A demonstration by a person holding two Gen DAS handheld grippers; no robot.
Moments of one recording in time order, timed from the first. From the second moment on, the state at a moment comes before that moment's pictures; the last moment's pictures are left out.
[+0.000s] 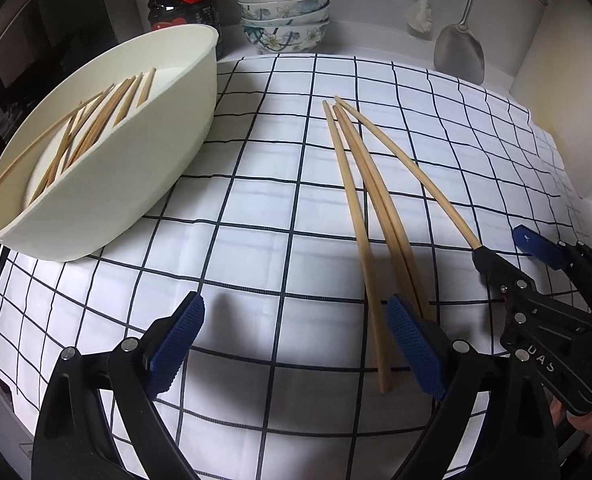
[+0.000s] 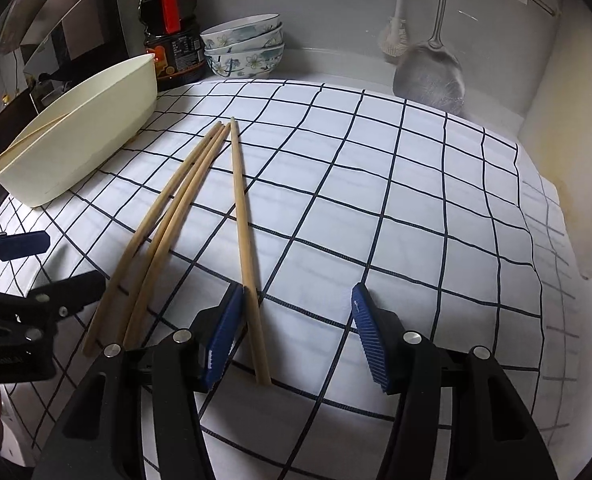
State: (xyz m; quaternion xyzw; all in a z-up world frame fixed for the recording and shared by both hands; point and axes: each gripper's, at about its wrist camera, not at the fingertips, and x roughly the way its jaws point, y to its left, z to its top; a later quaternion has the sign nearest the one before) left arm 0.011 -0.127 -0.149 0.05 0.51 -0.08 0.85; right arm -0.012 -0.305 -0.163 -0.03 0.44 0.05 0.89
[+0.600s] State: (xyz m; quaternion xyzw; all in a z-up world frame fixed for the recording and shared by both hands) left arm 0.017 -0.137 -0.157 0.05 0.50 -0.09 0.86; right arm 0.004 -0.295 -0.163 -0.05 0.44 0.08 0.89
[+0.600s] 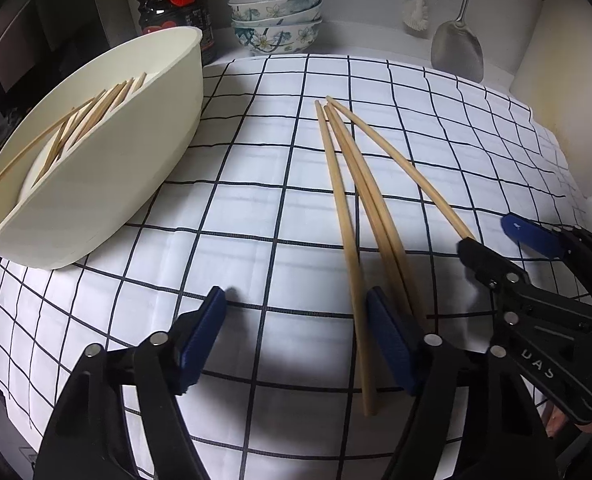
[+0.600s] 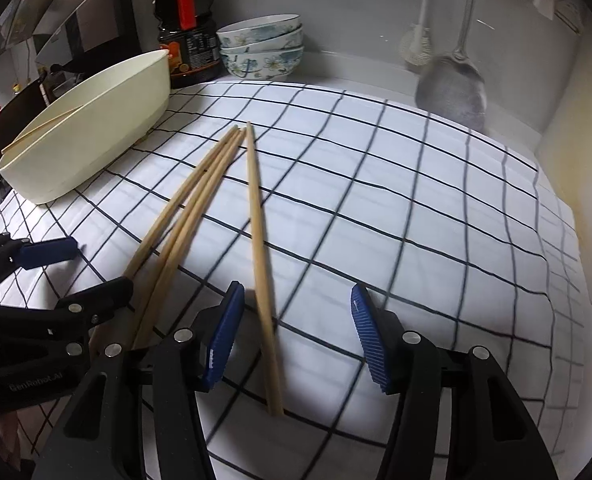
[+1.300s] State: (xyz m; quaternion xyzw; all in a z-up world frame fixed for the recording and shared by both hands) left arm 0.005 -0.131 -0.151 0.05 0.51 -0.11 0.85; right arm 0.001 -0.283 -0.158 -0.04 0.45 0.08 0.89
